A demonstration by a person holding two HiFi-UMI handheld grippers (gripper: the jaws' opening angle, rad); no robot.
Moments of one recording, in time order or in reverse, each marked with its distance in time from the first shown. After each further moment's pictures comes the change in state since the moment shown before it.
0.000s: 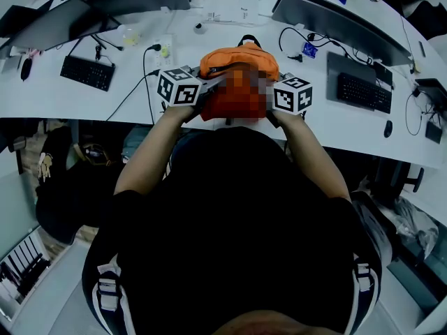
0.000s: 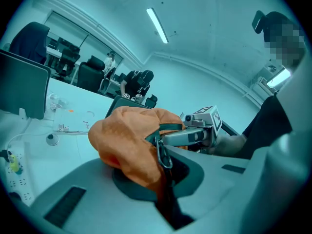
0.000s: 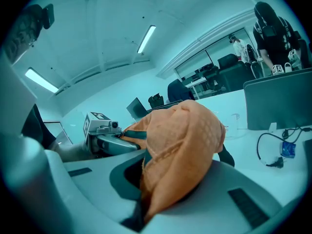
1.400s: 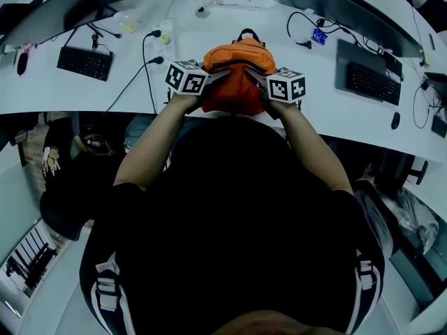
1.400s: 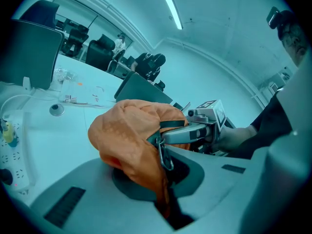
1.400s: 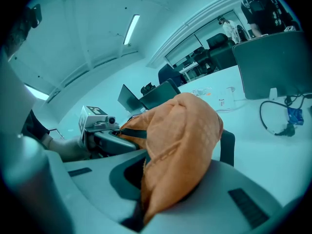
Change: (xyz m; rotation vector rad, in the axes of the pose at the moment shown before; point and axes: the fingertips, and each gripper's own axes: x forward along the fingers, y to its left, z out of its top) left arm 0.020 0.052 -0.077 -0.118 0.164 0.020; right arm 0.048 -0.039 -0.077 0.131 0.118 -0.015
